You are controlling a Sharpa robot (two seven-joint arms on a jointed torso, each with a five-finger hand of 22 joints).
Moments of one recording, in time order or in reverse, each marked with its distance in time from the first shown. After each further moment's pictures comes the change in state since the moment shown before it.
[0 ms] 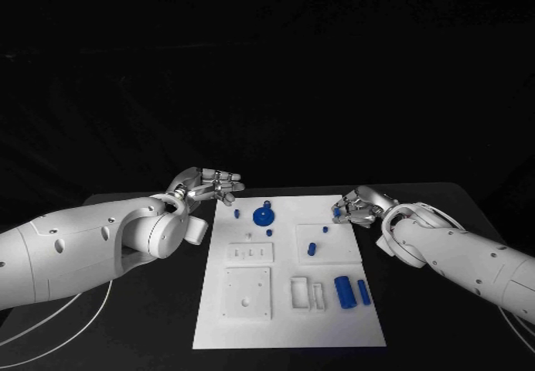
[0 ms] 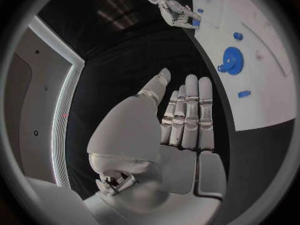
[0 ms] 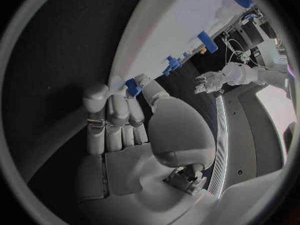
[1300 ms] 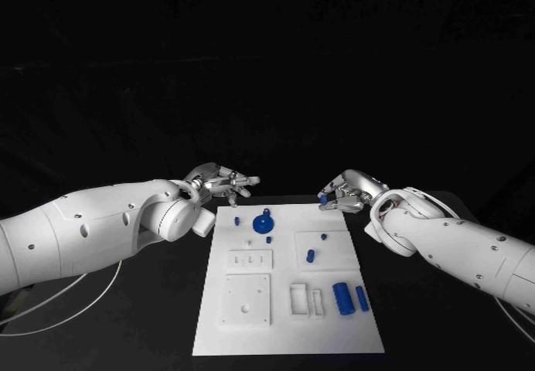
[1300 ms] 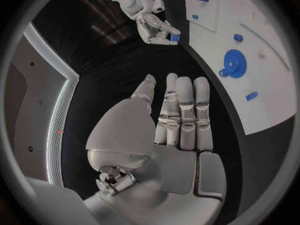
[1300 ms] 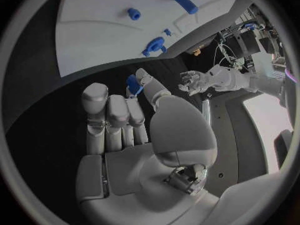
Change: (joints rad) left arm 0.060 0.097 0.007 -0.109 -0.157 0.119 -0.215; left_hand -0.148 0.010 -0.101 0.181 -0.043 0.153 -0.077 0.006 0.039 0.339 -0.136 0.157 0.108 0.208 -0.114 0.254 0.209 -0.016 0.140 -0.110 0.120 0.054; right arm 0.072 -0.001 0.001 0.135 -0.082 -0.051 -0.036; right_hand 0.008 0.007 0.076 0.008 -0.104 0.079 -0.007 -0.001 0.008 0.004 -0.004 0.004 0.000 0.000 0.000 0.013 0.018 0.000 0.000 0.000 0.018 0.000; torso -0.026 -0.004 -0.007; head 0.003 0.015
